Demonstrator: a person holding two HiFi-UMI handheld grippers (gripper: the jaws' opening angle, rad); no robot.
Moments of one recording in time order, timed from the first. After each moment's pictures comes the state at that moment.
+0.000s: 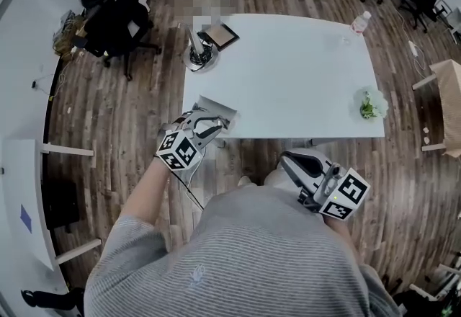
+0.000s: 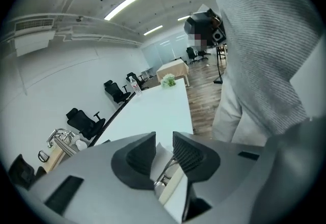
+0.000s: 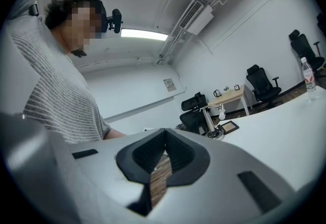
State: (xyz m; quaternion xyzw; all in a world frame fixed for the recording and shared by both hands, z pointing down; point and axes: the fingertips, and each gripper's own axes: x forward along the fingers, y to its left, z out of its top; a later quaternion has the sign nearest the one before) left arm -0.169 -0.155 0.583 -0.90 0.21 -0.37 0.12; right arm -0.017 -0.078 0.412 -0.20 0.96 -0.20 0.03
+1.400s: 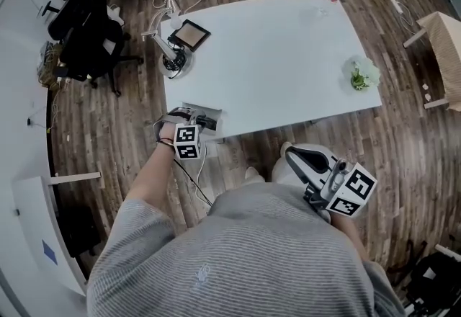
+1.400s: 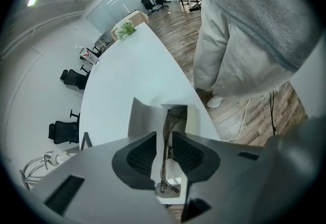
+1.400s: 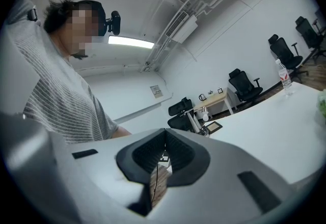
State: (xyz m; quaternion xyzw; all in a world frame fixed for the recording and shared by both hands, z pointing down) left arm -0.190 -0.194 0.719 -0.75 0.04 -0.63 0.21; right arm 0.032 -0.080 0.422 -0.28 0.93 -0.23 0.06
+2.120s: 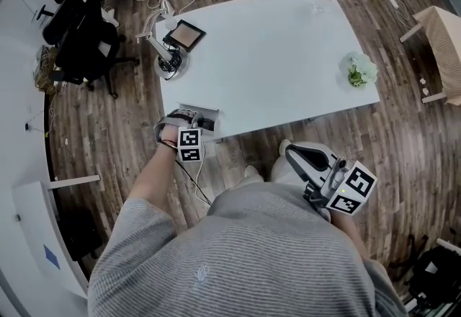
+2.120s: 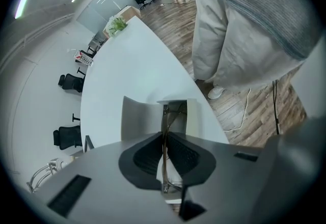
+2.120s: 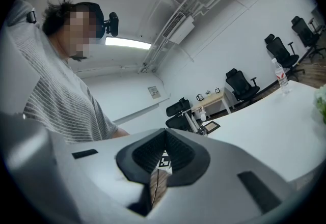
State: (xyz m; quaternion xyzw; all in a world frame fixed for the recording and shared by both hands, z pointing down) left arm -0.190 -0.197 0.731 -0.71 0.03 -0.65 0.25; right arm 0.036 -0.085 0.424 -0.29 0.92 -0.24 0.06
